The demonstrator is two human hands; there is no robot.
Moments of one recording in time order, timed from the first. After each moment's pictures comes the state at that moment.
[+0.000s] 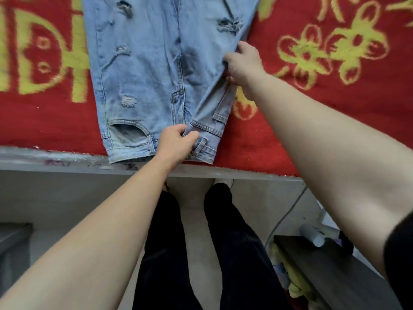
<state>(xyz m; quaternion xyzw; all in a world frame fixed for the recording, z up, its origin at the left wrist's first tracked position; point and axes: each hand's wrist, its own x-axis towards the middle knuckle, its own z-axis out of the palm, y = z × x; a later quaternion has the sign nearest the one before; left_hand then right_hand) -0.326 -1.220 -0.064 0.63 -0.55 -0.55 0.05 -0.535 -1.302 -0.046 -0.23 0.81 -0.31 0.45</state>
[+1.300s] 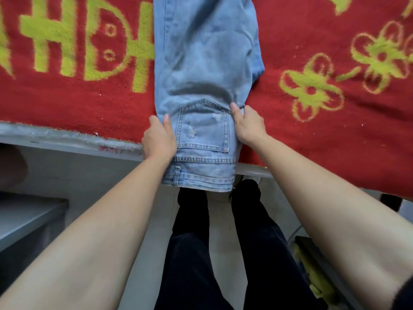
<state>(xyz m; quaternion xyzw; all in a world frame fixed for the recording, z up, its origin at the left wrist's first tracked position) -0.182 -1.270 -0.089 0.78 -0.56 -0.28 -0.04 -0.395 -1.241 -0.099 -0.33 0.83 -0.07 0.44</state>
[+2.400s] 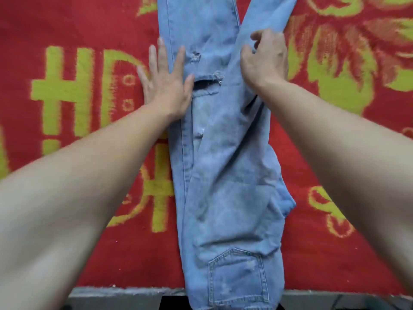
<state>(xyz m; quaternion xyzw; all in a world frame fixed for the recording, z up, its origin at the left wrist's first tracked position) -0.290 -1.655 -0.106 0.54 -0.82 -0.16 -0.04 -0.479 -1.610 -0.068 -0.36 0.89 -0.20 0.18</state>
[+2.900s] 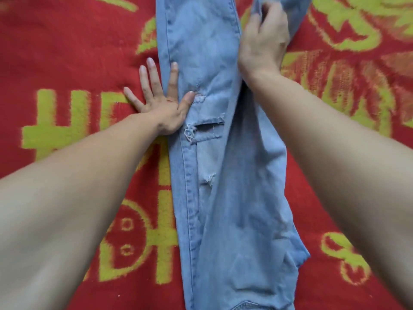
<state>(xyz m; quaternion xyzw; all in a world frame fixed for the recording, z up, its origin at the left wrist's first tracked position) -0.297 -1.736 -0.154 0.55 -0.80 -0.20 -0.12 -0.492 -1.722 -0.073 -0.31 0.87 -0.36 0.12</state>
